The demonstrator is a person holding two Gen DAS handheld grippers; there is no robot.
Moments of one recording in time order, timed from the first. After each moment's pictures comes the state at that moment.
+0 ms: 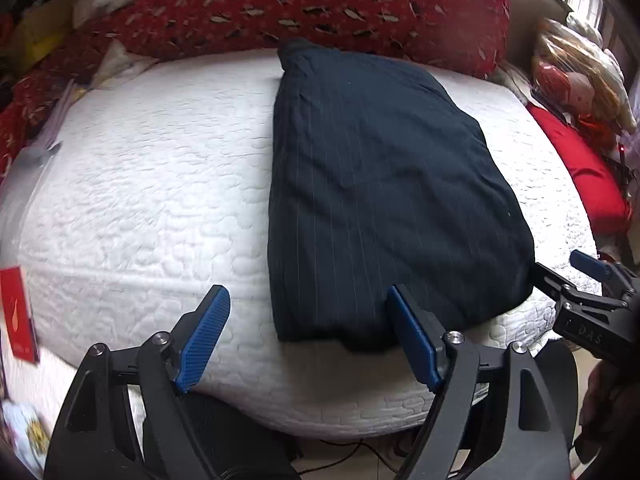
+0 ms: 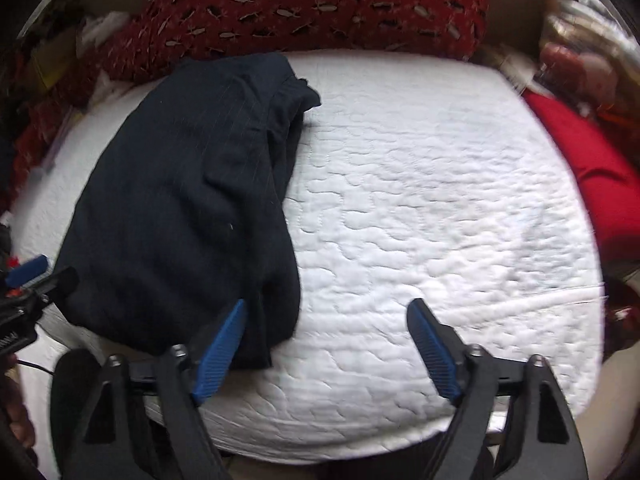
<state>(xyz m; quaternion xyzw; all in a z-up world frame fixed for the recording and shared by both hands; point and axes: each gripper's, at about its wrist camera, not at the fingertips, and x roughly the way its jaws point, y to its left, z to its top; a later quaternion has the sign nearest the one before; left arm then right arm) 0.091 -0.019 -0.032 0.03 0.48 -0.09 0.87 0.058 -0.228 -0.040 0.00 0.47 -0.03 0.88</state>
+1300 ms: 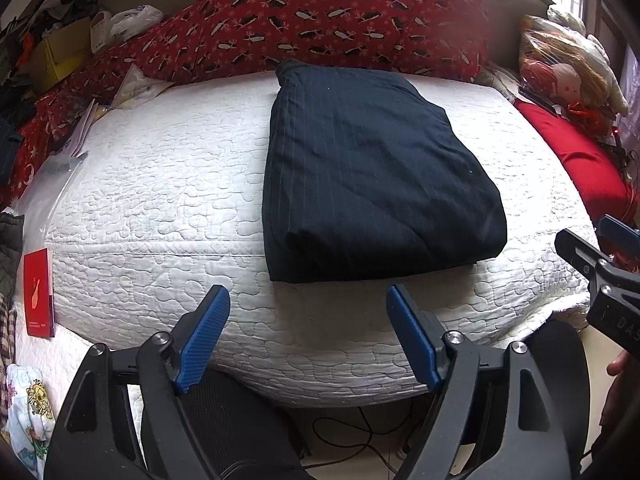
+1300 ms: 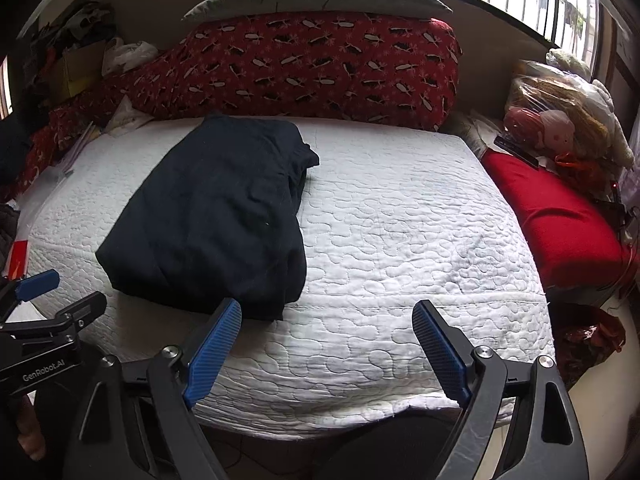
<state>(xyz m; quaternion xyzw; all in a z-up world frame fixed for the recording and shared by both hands) 0.024 -0.034 -0.028 0.06 0.43 -0.08 0.90 -0.016 -0.213 -0.007 -0.03 0.37 -0.05 0.93</state>
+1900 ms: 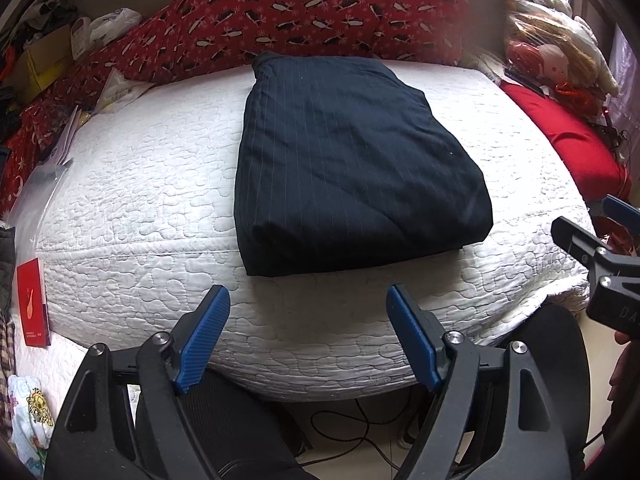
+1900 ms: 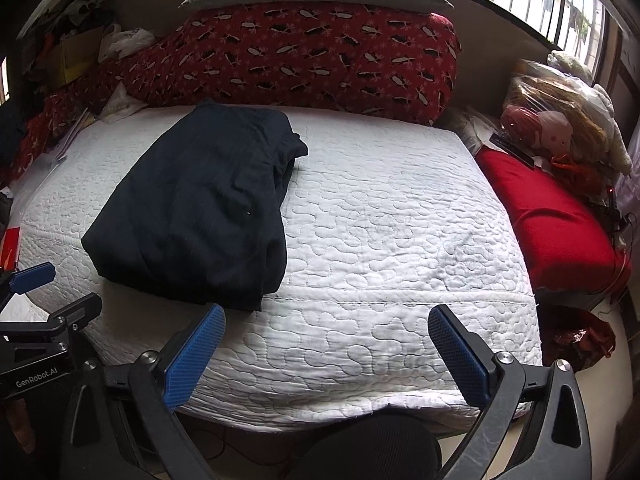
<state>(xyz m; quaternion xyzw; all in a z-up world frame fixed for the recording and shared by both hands) 0.022 -0.052 -0.032 0.07 0.45 -0.10 0.89 -0.015 -0.224 -0.009 -0.05 0.39 -0.06 0.92</state>
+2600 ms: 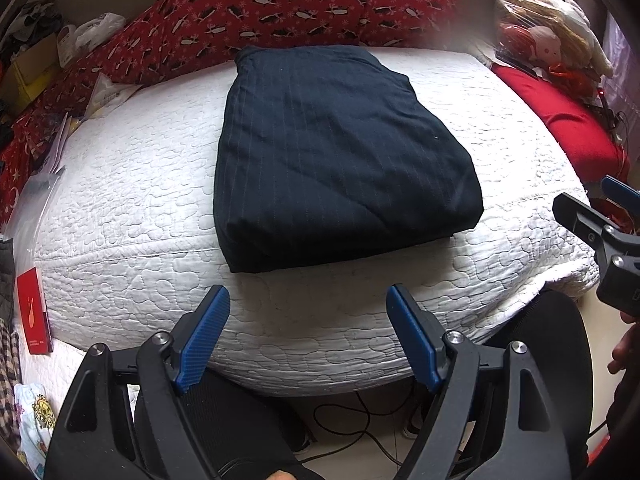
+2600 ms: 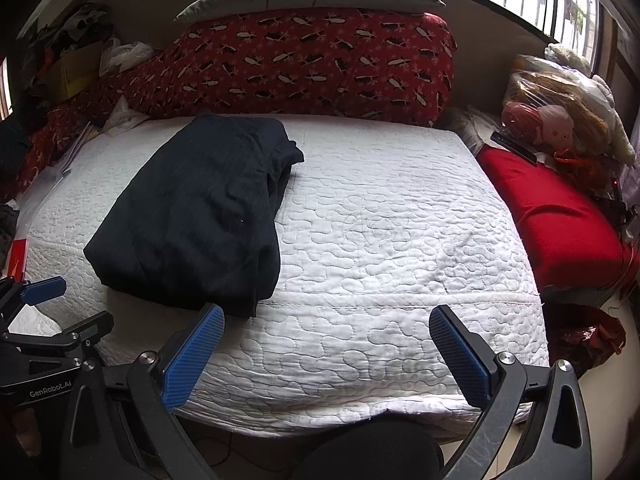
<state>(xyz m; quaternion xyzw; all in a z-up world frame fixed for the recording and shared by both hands) 0.019 -0.070 -0.034 0.10 0.46 -0.11 0.88 -0.017 -0.245 -0.006 -0.03 0.37 -0.04 0.93</state>
